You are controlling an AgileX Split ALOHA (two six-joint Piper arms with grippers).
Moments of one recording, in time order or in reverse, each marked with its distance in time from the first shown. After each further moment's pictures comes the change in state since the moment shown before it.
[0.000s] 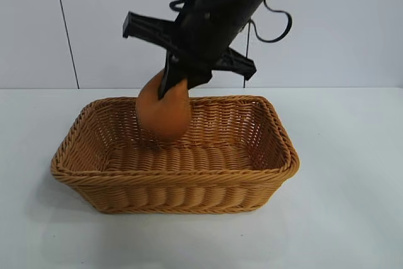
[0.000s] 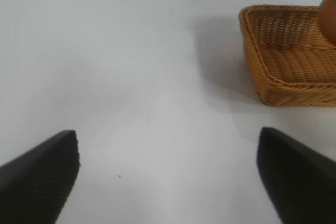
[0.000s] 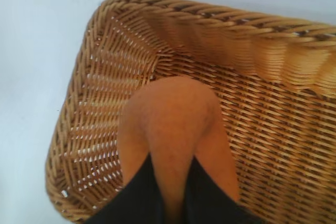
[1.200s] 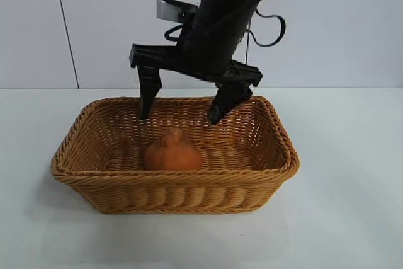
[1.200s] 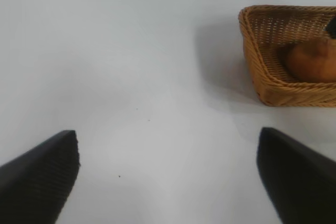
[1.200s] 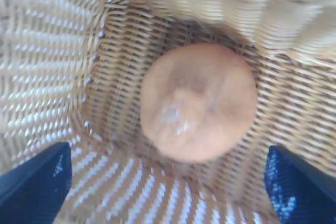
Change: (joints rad) left arm 0.000 0.000 0.001 0.000 0.000 0.000; right arm 0.000 0.039 -0.221 -0.185 0.392 0.057
